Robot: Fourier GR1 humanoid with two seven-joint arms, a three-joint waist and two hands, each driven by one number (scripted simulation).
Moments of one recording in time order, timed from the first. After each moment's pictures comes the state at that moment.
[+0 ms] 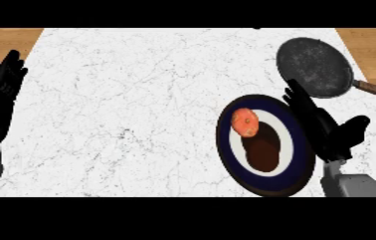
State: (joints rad) left arm -0.16 0.58 0.03 -1.50 0.14 0.18 0.05; right arm -0.10 -0.28 0.06 -1.52 -0.21 0.07 0.11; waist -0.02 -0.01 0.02
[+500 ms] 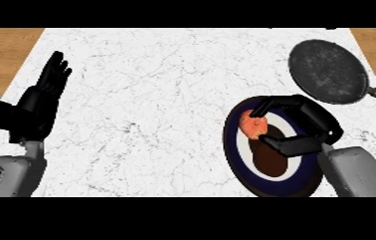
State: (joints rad) left arm -0.21 0.42 -0.05 -1.51 0.19 0.18 0.06; right arm -0.28 -0.37 0.17 -1.44 -0.20 0.50 -0.23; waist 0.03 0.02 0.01
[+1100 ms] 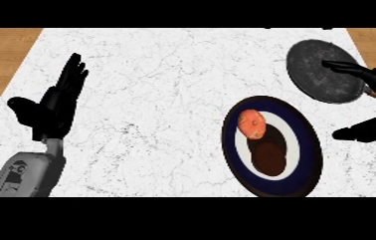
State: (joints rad) left arm -0.24 0.34 -0.08 -1.47 0.19 0.20 0.06; right arm -0.38 -0.72 0.03 -1.22 0.08 0.46 -0.76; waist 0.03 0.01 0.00
